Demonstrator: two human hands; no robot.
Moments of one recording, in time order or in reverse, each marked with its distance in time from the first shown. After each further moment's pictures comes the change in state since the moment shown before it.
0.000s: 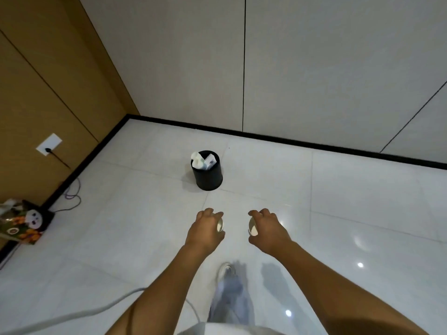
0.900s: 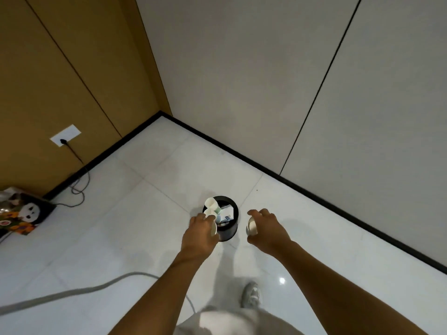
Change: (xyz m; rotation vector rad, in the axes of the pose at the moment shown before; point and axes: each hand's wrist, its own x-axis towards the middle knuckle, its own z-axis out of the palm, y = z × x) left_hand 0.428 -0.053 -0.134 -0.156 0.094 -0.363; right_hand 0.496 -0.063 -0.170 -0.114 -0.173 -0.231
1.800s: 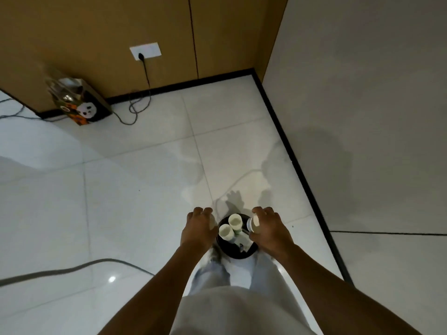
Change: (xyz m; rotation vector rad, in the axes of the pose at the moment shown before) left_hand 0.225 -0.097 -0.038 -0.436 0.064 -0.673; right_hand 0.336 -0.106 -0.018 -0.335 -0.388 -0.394
